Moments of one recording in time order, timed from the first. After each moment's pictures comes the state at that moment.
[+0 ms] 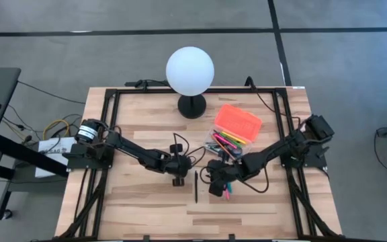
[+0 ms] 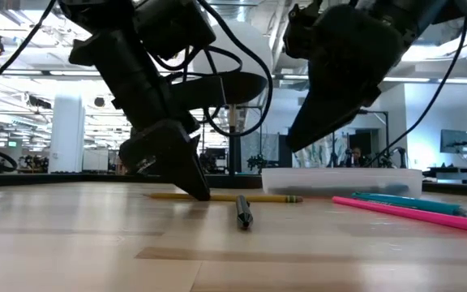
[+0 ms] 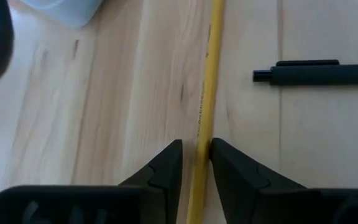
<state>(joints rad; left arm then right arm) -0.26 1.89 0.97 -0.14 -0.33 -0.19 0.39 1.74 0.99 -0.20 0.34 0.52</state>
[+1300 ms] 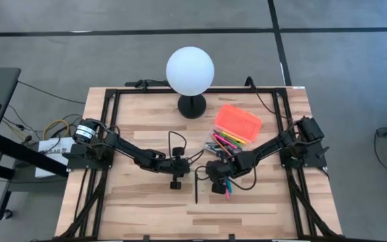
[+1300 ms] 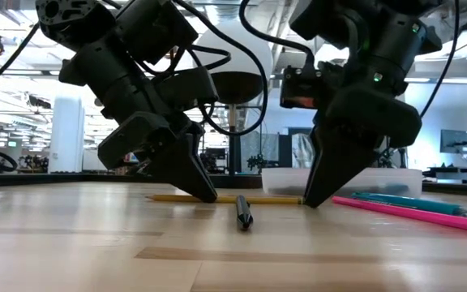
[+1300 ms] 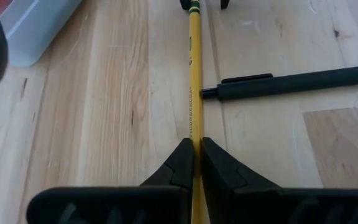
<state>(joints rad) -0.27 1.89 0.82 0.12 -0.18 -0.09 0.32 1.85 0.99 -0.27 0.18 0.37</state>
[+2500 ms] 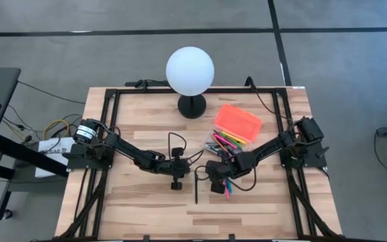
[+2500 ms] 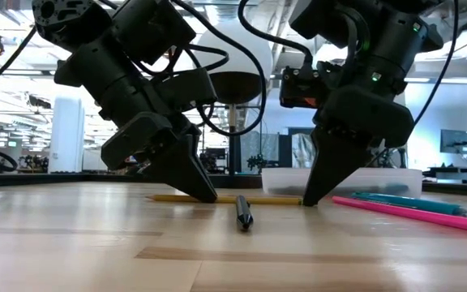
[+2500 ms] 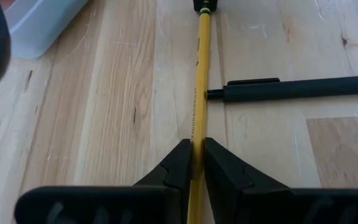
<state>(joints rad) -0.27 1.89 0.81 0.15 -0.24 -0.14 0.33 1.85 1.00 -0.29 0.21 0.42</state>
